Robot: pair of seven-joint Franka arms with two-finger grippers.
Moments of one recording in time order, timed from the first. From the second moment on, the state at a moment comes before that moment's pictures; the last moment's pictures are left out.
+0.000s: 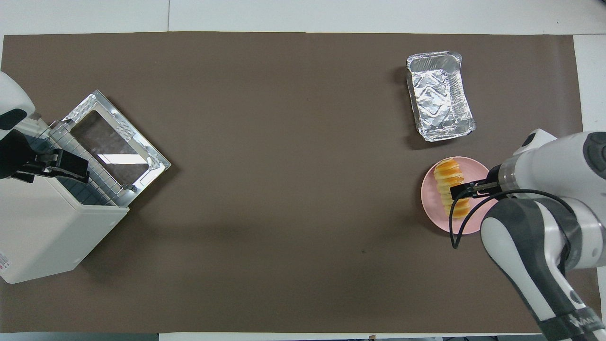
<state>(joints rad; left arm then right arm) 0.03 -0.05 -0.13 -1.66 0.02 1.45 -0.01 -0.02 -0.13 0.07 -2.20 0.00 2.01 -0.09</state>
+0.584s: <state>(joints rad) 0.03 -0.05 -0.13 -1.66 0.02 1.45 -0.01 -0.05 -0.14 0.06 -1.78 0.00 1.62 -0.20</state>
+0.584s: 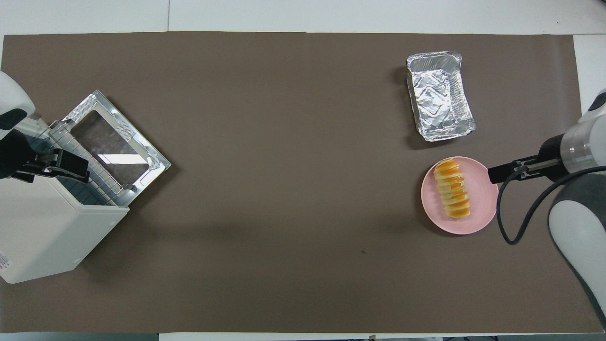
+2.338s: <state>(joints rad) 0.03 -0.05 -0.13 -1.66 0.02 1.45 -0.01 -0.14 -0.01 0.06 -1.56 0.00 1.43 -0.26</state>
